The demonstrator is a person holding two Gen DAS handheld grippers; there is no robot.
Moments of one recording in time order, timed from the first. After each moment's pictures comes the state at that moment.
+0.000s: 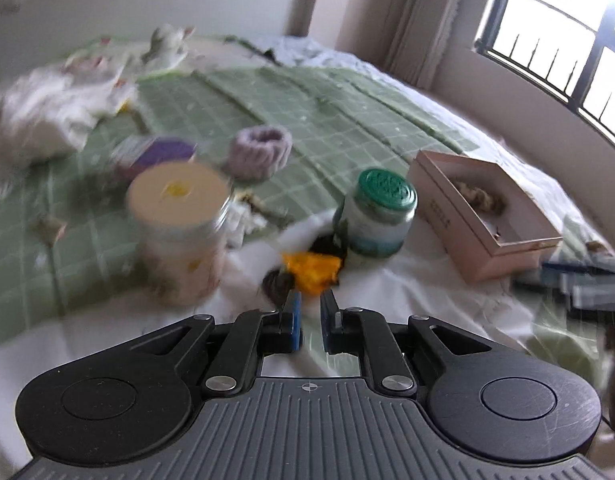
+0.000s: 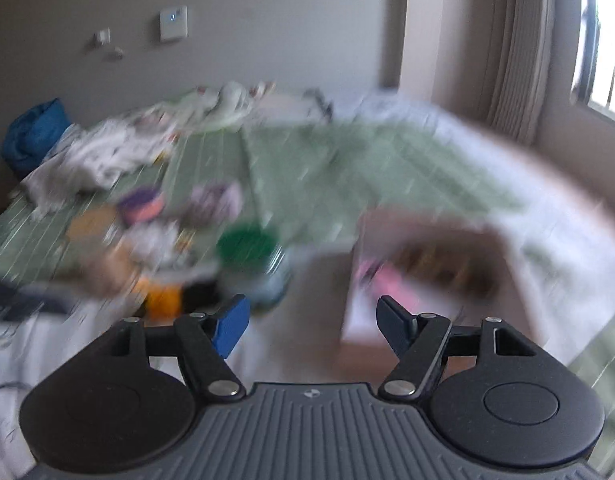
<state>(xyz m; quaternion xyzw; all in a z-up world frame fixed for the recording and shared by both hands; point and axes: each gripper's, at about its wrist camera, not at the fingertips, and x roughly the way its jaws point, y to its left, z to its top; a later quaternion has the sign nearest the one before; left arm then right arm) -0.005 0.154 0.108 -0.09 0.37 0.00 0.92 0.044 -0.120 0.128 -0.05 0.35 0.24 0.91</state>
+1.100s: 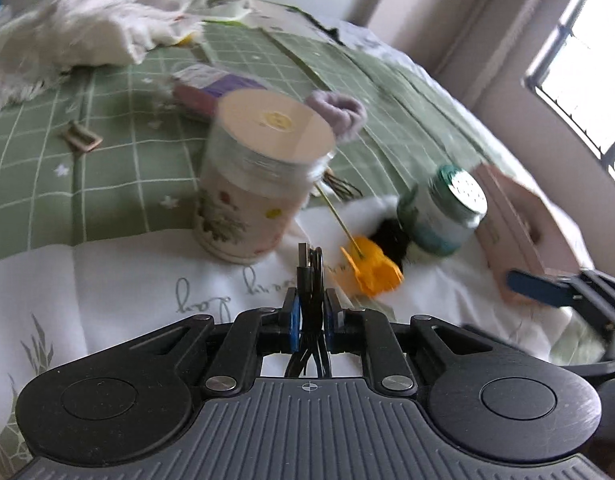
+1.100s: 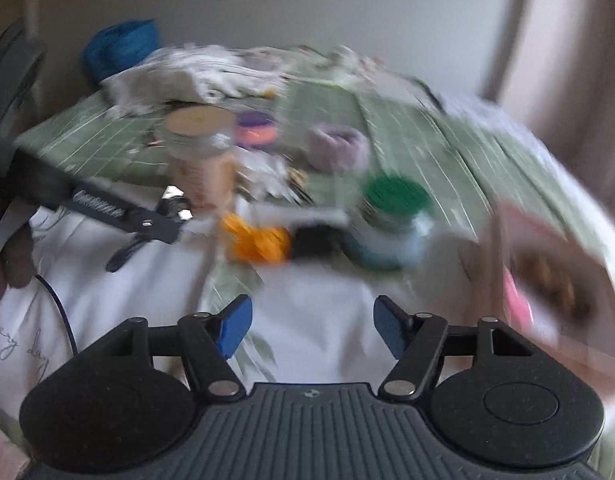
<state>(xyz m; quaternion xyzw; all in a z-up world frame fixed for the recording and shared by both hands) -0.019 0.213 0.064 -0.23 0.39 0.04 0.89 0.010 -0.005 0.092 -0.22 0.28 0.35 0.87</state>
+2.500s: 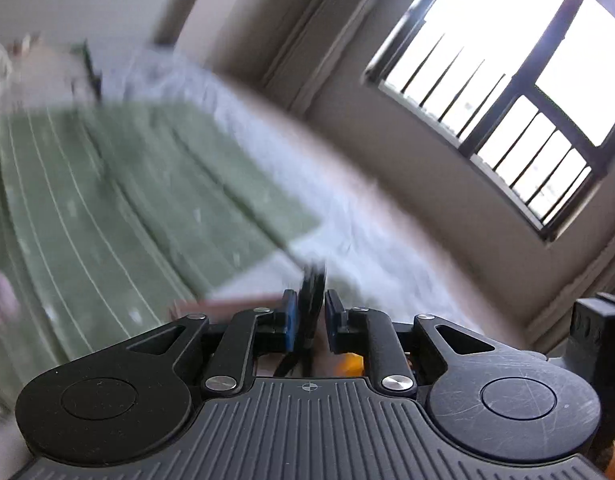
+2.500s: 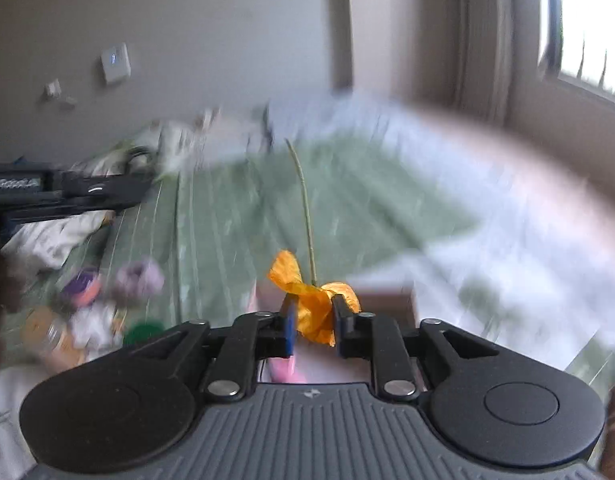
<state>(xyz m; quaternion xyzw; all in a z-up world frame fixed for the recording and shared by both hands) 0.219 -0.003 0.184 -0.20 0.35 -0.17 0.90 0.208 -0.231 0.197 0.02 0.40 0.23 0.89</state>
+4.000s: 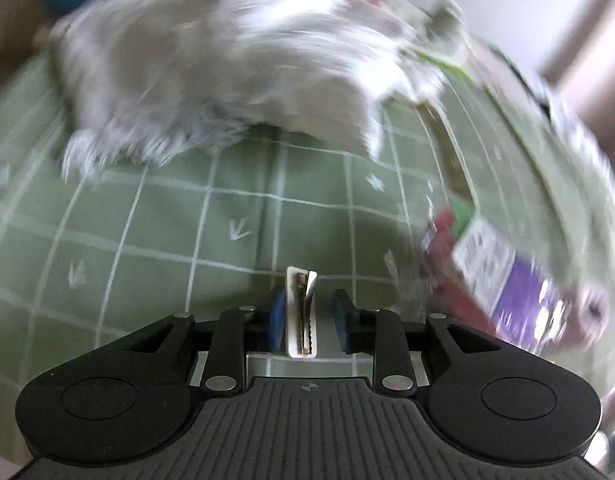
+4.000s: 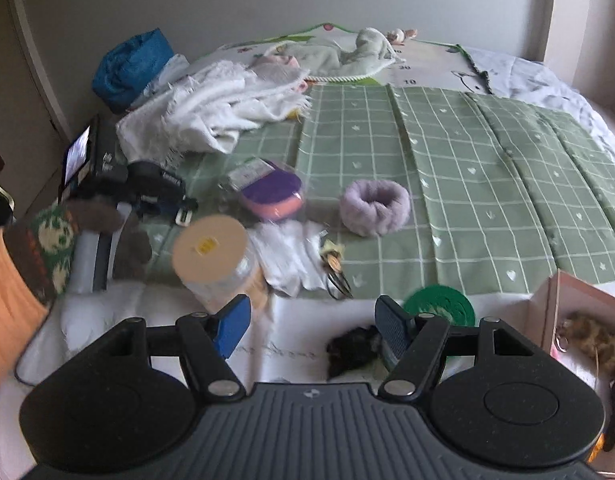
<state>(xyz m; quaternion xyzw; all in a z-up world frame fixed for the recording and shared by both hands) 0.106 0.383 0.041 -0.25 0.42 0.28 0.83 0.121 0.036 0.171 -0.12 0.41 0.39 0.82</state>
